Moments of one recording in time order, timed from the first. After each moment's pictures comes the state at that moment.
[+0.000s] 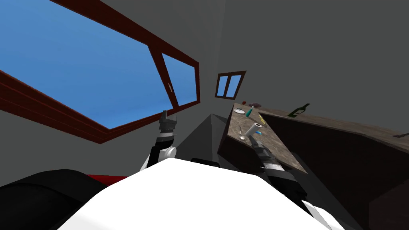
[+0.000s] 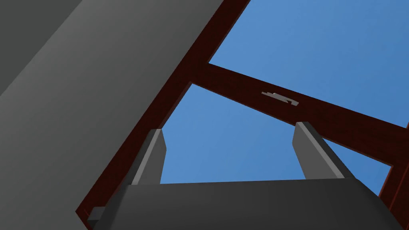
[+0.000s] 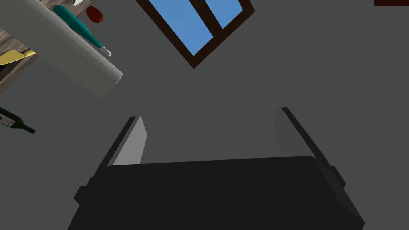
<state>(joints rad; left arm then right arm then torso) 0.53 0.00 0.04 -2.30 0.11 -0.46 0.07 0.78 -0.30 -0.20 -2.22 0.36 -0.24 0.21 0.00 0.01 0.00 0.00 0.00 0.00</state>
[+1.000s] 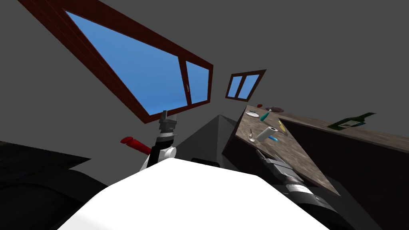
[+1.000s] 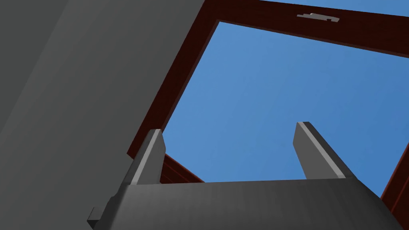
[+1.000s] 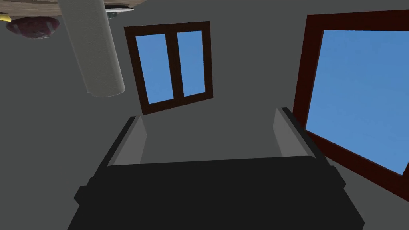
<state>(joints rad) 0.53 0.00 0.04 -2.30 0.11 -0.46 0.07 0.97 -0.44 -0.31 -2.16 0.63 -0.18 0.30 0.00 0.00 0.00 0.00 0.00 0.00</state>
